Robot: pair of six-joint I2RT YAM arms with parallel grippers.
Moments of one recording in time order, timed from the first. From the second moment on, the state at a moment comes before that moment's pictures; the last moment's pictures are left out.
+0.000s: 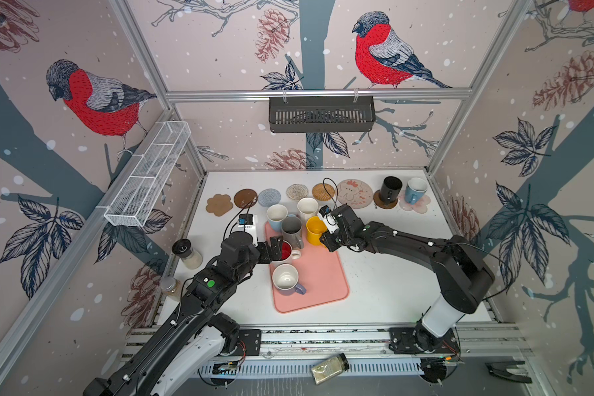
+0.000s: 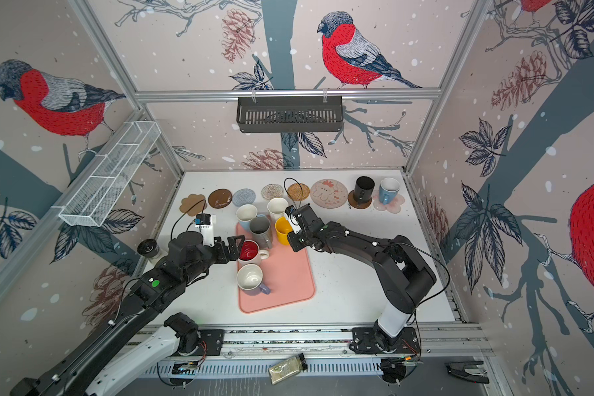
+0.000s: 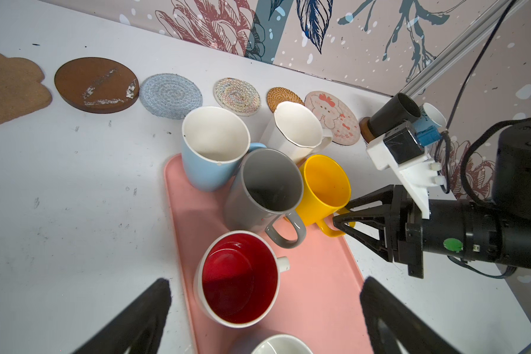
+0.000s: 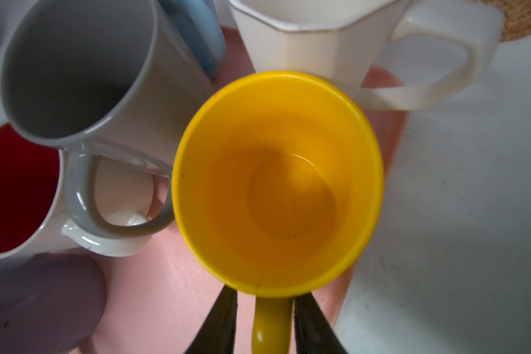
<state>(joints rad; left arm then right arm) -0.53 0.71 0.66 -0.46 -0.08 -0.49 0.78 1.69 1.06 -0.27 -0.10 0.14</state>
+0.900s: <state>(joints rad) -0.53 0.74 0.67 -0.46 -0.08 -0.48 0.81 1.60 1.13 -0.48 -0.02 0.21</state>
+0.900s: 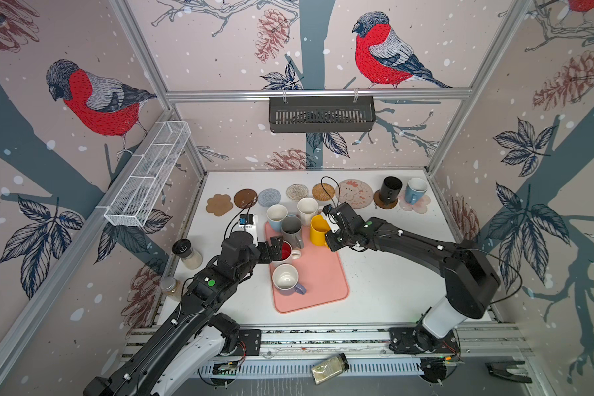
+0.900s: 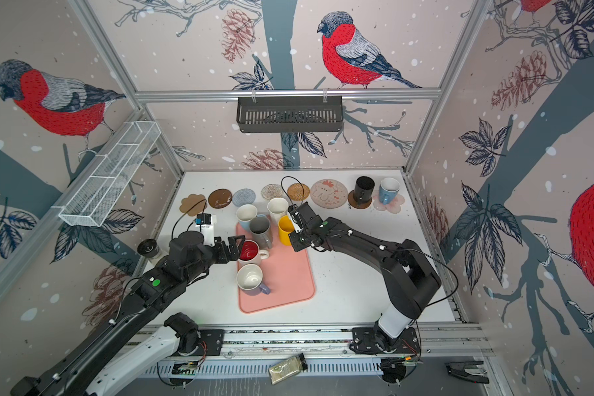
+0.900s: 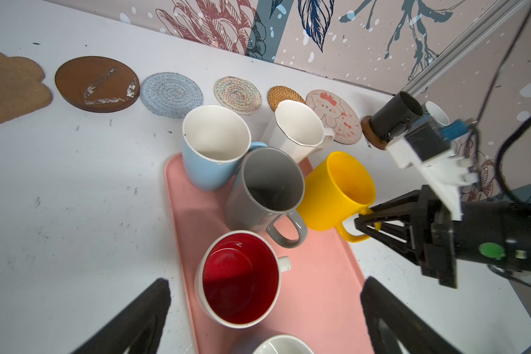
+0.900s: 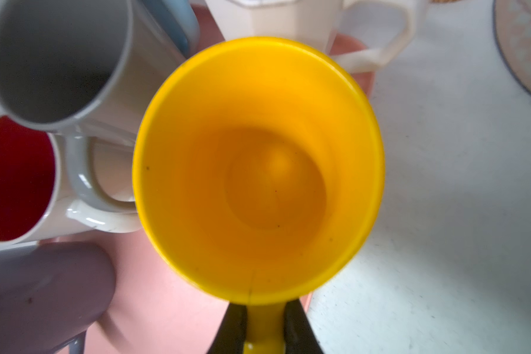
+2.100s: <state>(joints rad) -0.67 1.09 0.90 -0.41 -0.19 -0.43 0.33 2.09 1.68 -0.53 0.11 0.23</state>
